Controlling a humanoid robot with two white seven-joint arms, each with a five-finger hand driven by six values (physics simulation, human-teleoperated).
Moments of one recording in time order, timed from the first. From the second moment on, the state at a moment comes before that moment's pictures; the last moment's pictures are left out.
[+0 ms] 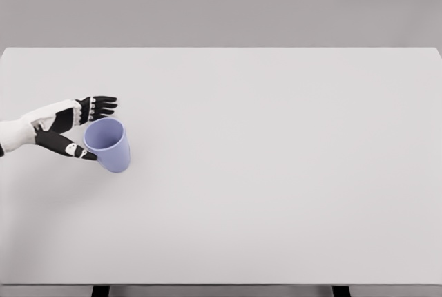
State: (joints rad) left arm -0.52 0.99 -0.81 -1.33 0.82 -0.22 -0.61; right arm 0.01 0.00 -0.04 -0.02 0.10 -0.09 0.32
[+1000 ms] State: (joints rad) left arm -0.50 1.20 -0.70 -1.50 0.78 -0.52 -0.61; right arm 0.01 0.00 -0.04 -0.02 0.10 -0.09 0.32
